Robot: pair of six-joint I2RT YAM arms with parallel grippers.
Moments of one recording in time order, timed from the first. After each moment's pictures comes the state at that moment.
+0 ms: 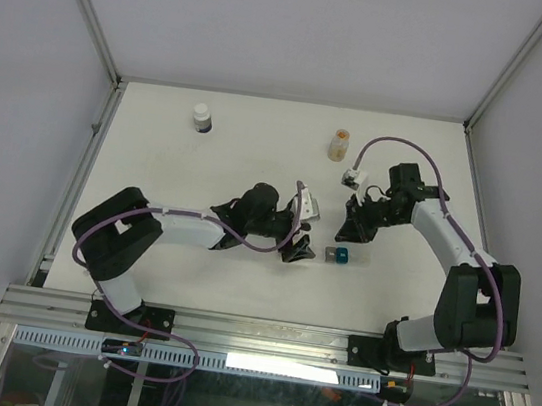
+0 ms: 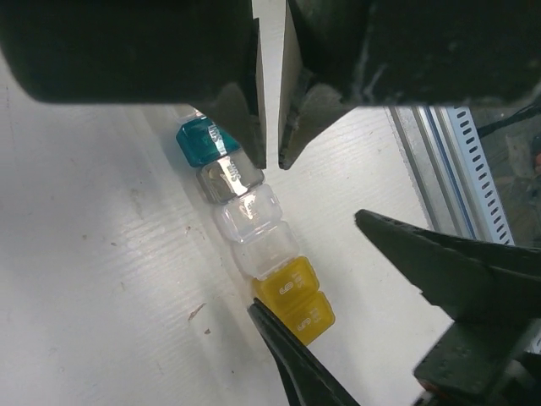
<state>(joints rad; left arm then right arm) -0.89 1.72 0.82 0.46 0.47 0.15 0.18 1.45 0.99 -0.86 -0.86 -0.68</state>
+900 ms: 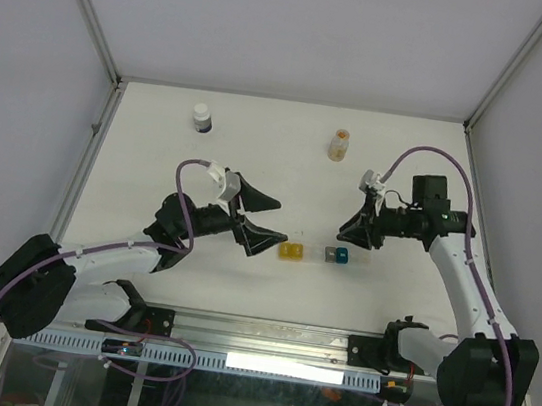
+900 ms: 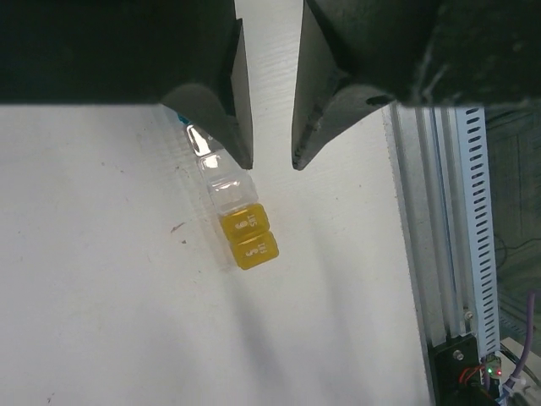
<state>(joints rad) -0.74 1.19 0.42 0.99 0.54 -0.36 0.12 1.14 0.92 -0.85 -1.05 -0.75</state>
